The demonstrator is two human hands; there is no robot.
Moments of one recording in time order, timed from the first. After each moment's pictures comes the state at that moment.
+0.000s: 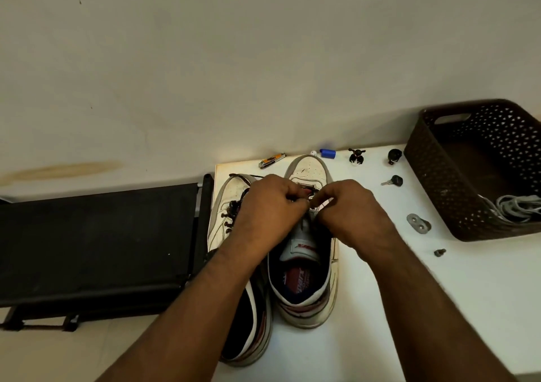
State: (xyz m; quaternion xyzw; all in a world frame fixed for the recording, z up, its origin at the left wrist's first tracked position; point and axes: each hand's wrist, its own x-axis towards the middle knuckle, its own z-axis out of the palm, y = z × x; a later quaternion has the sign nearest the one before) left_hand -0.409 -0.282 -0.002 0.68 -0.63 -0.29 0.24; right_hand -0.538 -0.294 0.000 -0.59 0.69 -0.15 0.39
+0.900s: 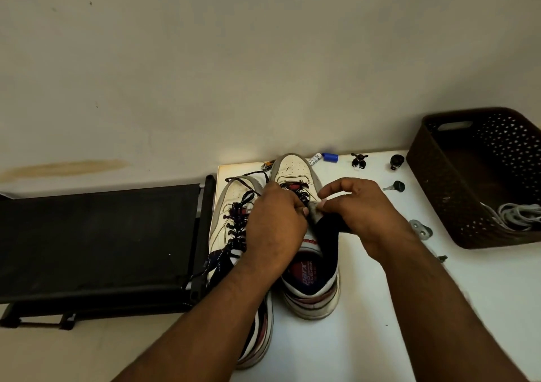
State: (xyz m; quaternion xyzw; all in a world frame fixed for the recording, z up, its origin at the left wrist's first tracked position) left_hand -0.429 -0.278 -0.024 0.75 -0.59 -0.22 0.22; right_hand -0.560 -0.305 -0.009 -0.45 0.63 -0.29 0.57
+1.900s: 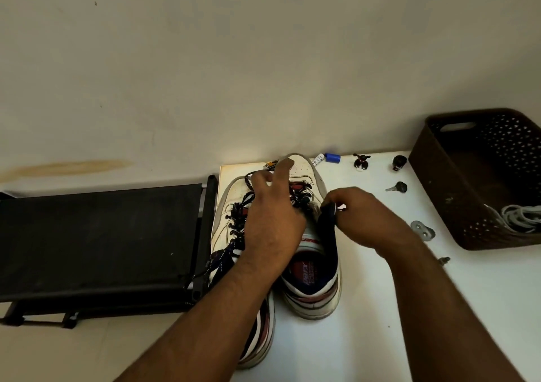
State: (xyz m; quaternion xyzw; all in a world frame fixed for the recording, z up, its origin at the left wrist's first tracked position) left_hand -0.426 -0.274 -0.021 0.73 -0.58 -0.22 0.30; right_hand -0.567 -0.307 -0.019 -0.70 0.61 -0.10 0.36
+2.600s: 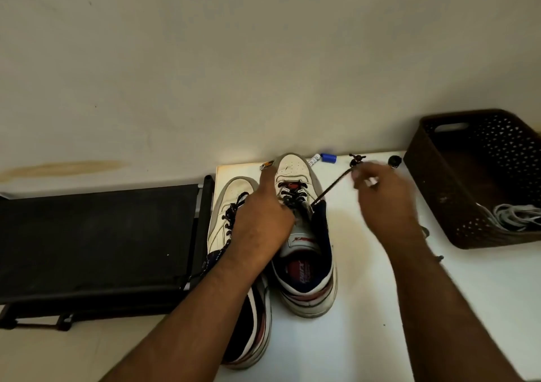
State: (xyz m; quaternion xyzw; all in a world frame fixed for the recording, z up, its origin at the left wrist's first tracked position) left_hand -0.413 -0.277 -0.016 0.74 -0.56 -0.27 0.24; right_hand -0.583 -0.319 -0.024 -0.60 0.67 -0.37 0.22
